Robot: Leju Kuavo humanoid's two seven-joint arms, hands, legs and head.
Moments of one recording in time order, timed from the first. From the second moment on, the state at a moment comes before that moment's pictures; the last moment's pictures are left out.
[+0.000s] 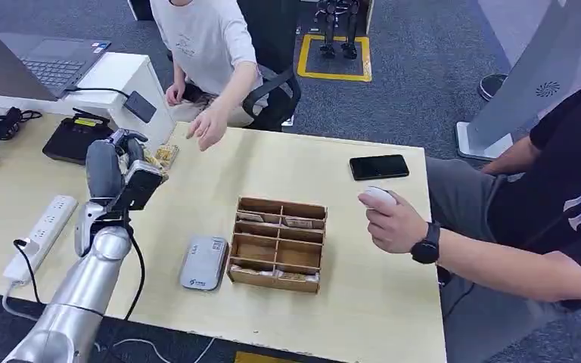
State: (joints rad) left arm -0.42 0.19 -0.11 -1.25 -0.55 0.60 -0.30; right arm -0.14 -0.09 -0.94 0.00 1.57 -0.15 -0.18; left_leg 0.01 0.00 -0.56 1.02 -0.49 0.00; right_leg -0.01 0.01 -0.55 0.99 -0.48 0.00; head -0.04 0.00
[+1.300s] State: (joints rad) left arm -0.48 0.17 -0.10 -1.13 -0.59 0.59 -0.25; right arm -0.14 -0.12 -0.93 0.00 1.57 -0.15 -0.20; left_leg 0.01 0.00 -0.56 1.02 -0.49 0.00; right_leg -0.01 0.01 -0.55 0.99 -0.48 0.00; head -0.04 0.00
